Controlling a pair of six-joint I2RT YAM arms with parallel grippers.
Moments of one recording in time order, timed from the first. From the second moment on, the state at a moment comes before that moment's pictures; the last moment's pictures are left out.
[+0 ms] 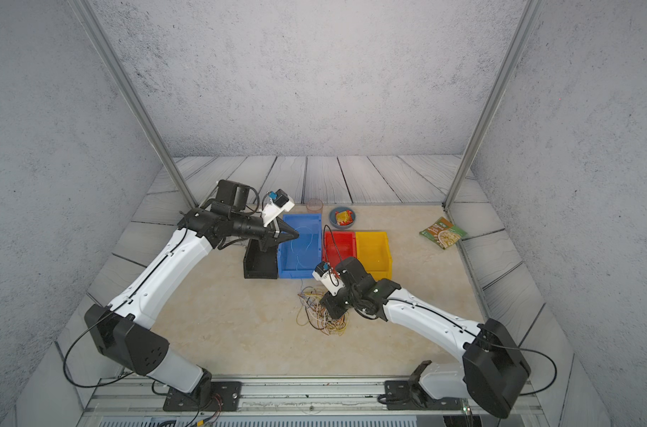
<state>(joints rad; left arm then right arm) -0.42 1.56 1.68 -0.86 0.78 0.41 0.77 1.30 0.84 -0.42 -0.33 0.06</state>
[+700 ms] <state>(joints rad) -0.30 1.52 2.00 -1.10 0.64 0.37 0.77 1.29 0.80 -0.39 -0.32 0.07</state>
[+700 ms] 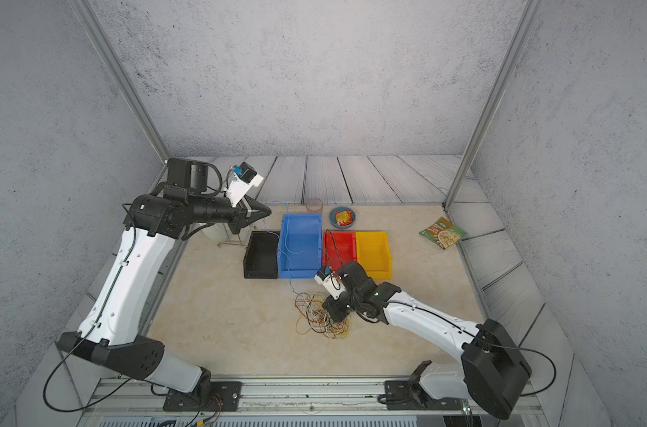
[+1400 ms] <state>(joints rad) -0.12 1.53 2.28 -1.15 0.73 0.25 0.77 1.30 0.77 -0.38 -0.28 0.09</state>
